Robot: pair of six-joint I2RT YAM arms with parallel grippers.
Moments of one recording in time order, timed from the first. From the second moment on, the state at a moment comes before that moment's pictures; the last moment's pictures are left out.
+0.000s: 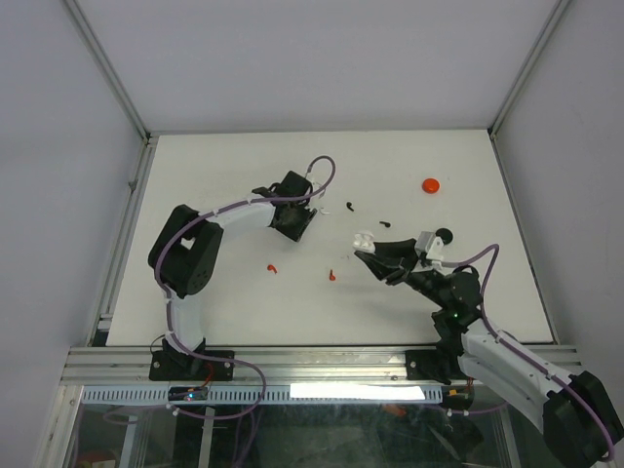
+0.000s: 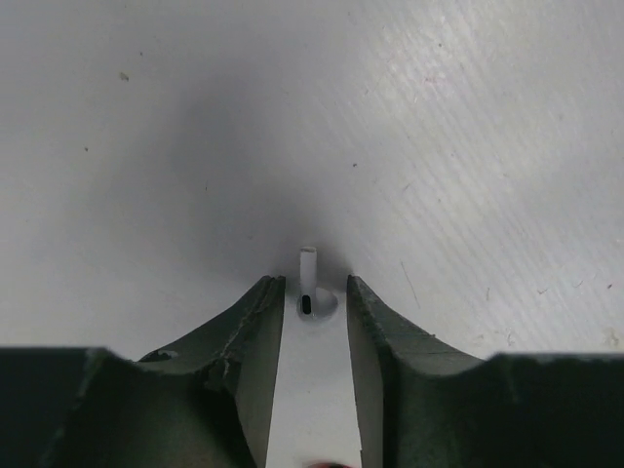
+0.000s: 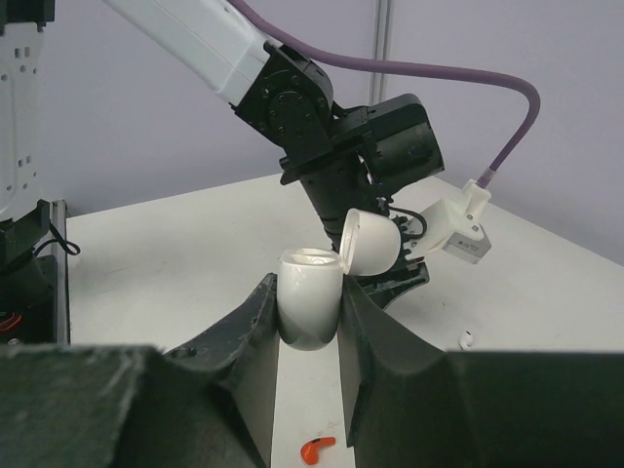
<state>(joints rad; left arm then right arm) -0.60 1.96 1.33 -0.44 -0.01 0.02 0.58 0.68 0.12 0.93 -0.46 0.16</state>
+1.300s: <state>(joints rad) -0.53 1.85 1.29 -0.46 -0.20 -0.13 0.58 0.67 0.11 0.91 -0.46 0.18</state>
